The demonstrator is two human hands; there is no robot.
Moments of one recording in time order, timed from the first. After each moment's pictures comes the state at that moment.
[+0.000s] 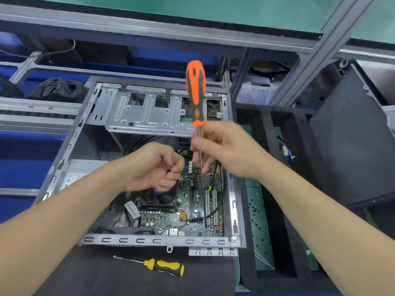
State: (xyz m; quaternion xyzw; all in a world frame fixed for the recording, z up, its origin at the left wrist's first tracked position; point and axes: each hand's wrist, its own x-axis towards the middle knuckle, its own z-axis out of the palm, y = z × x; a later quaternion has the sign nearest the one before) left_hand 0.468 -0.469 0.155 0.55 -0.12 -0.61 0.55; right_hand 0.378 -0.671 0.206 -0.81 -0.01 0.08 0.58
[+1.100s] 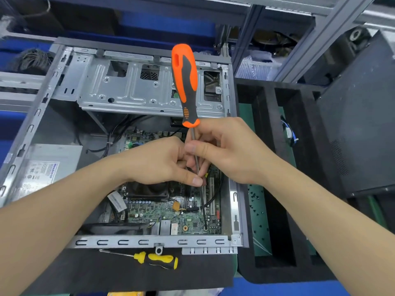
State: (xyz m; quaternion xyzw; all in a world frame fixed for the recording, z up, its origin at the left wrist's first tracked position) left_hand 0.457 -0.494 0.140 0.68 -0.43 -0.45 0.38; right_hand 0.362 -0.668 0.189 -0.85 -0.02 0.08 0.52
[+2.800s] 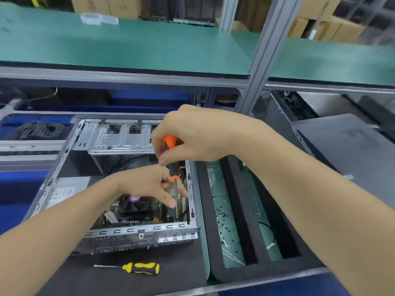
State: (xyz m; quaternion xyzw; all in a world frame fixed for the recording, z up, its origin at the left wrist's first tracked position) left_hand 0.427 -0.503 0.197 0.67 -0.50 -0.46 0.29; right_hand 0.313 -0.646 0.375 -0.99 -0.12 0.09 0.03
